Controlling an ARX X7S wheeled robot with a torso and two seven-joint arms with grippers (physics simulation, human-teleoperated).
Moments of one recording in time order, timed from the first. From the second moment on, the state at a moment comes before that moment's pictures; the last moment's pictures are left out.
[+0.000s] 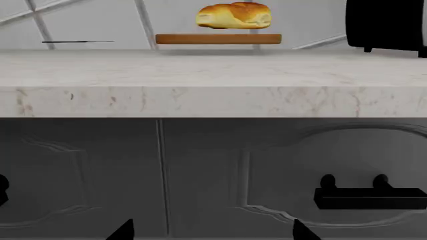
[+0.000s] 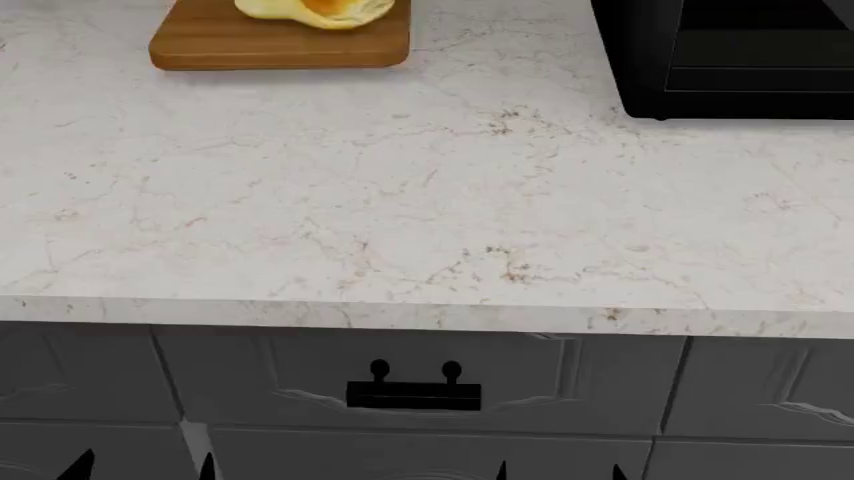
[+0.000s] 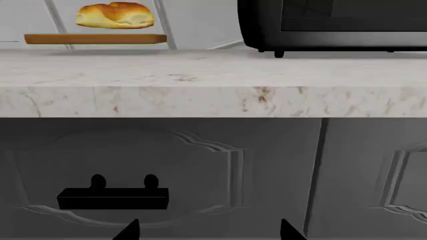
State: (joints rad) left arm 0.00 0.00 0.00 0.00 0.00 0.00 0.00; right arm 0.00 0.00 0.00 0.00 0.00 0.00 0.00
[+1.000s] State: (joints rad) left arm -0.22 -0.15 0.07 0.48 -0.15 -0.53 -0.05; right arm 0.13 0.12 -0.09 -0.50 0.10 0.53 0.09
